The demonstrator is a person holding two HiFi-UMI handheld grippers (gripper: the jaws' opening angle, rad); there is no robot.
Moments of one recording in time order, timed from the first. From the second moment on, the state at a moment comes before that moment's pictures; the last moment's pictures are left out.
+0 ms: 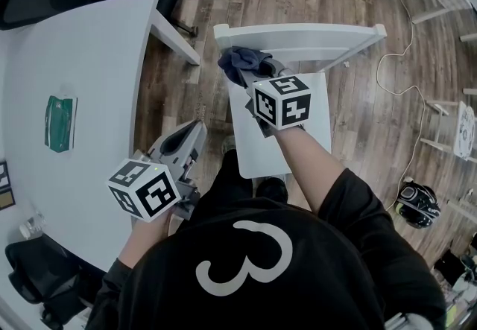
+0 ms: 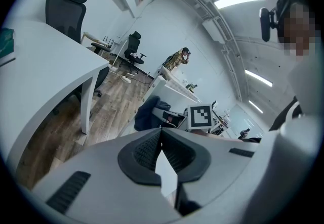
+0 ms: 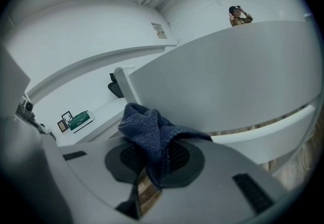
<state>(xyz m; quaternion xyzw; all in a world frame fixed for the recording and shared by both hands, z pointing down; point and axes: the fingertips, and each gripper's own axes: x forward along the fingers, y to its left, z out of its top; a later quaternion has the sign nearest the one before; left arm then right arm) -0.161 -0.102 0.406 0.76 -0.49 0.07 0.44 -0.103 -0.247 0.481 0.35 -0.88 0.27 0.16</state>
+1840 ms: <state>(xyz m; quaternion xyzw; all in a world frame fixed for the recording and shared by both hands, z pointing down) -0.096 -0.103 0.417 0.78 -0.43 0.10 0.44 0.138 -0.308 0.493 0.54 -0.79 0.25 0.16</state>
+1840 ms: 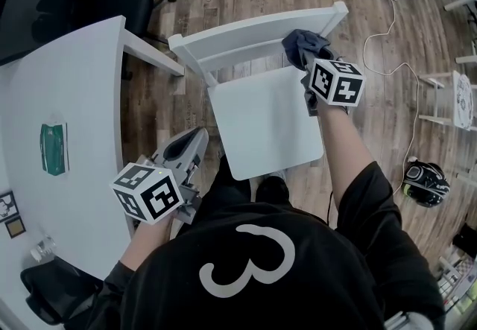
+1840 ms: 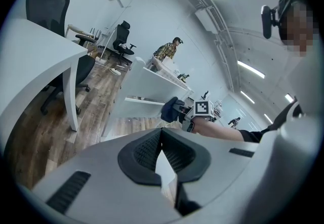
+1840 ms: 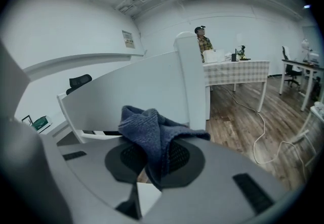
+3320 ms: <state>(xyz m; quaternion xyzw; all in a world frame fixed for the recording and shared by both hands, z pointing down) -0.113 -0.092 0.420 0.76 -0.46 0.08 0.45 0.026 -0.213 0.515 0.41 -0.85 0.25 0.21</state>
